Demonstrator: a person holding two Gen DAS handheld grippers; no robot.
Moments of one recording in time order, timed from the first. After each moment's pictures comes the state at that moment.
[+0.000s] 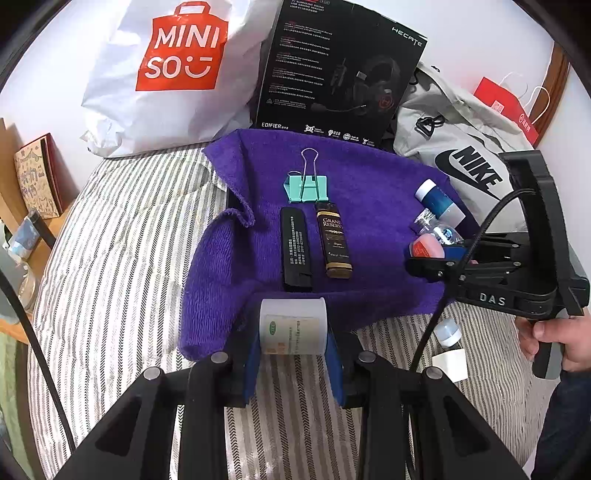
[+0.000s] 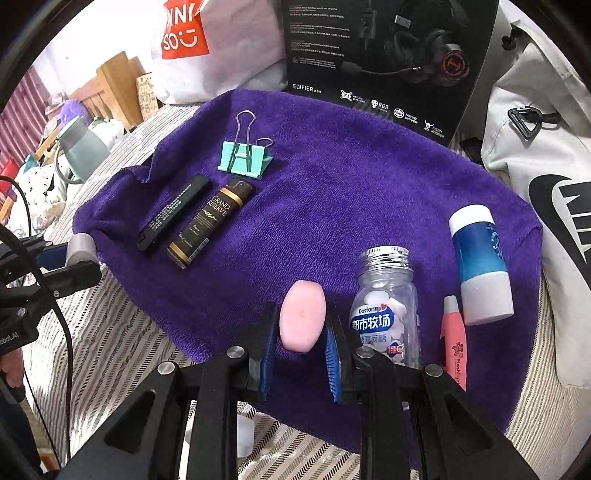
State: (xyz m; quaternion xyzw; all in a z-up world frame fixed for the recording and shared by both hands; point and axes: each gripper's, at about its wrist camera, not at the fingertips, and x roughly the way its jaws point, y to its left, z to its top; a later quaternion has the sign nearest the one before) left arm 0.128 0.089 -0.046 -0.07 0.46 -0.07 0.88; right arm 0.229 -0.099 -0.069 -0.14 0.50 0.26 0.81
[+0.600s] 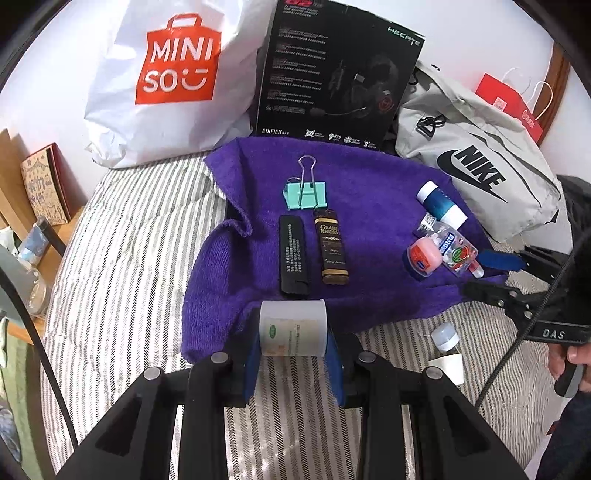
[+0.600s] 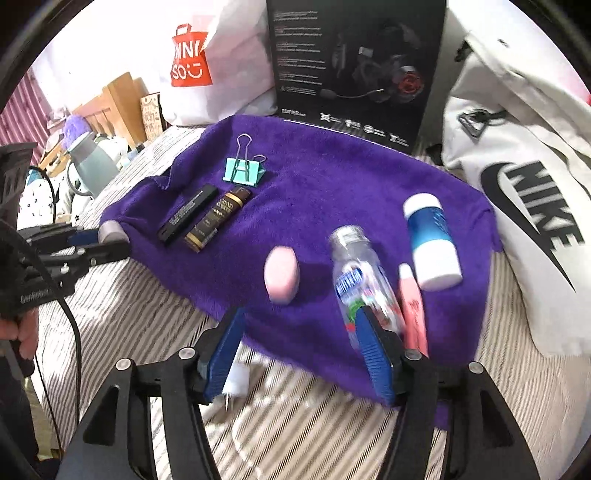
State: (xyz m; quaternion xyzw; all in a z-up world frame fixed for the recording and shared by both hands) left arm 0.128 0.080 -0.034 -0.05 0.46 -0.05 0.89; right arm 0.193 -0.141 -0.038 -0.12 0.47 0.25 0.84
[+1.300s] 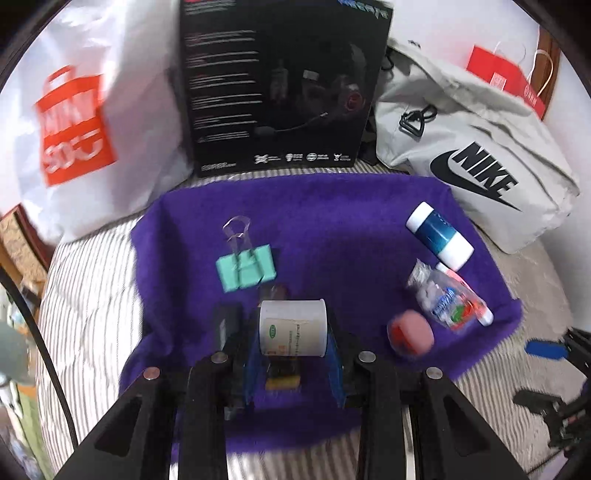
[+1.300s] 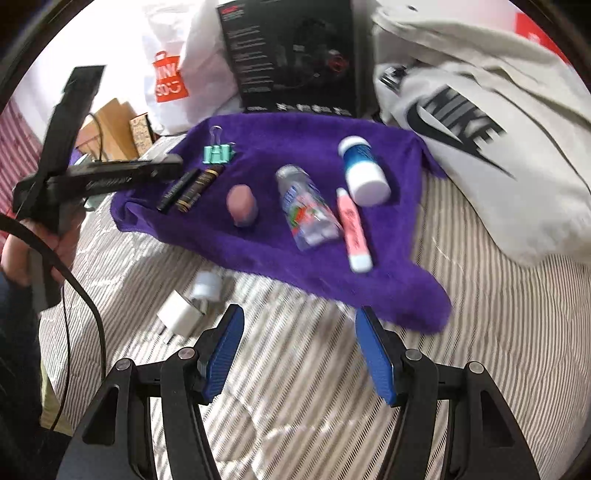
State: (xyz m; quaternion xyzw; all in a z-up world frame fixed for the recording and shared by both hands) left arm 0.221 0.025 -0.032 0.01 0.46 -0.07 0.88; right arm 0.149 -0.223 -0.043 -0.05 0.48 0.23 0.85
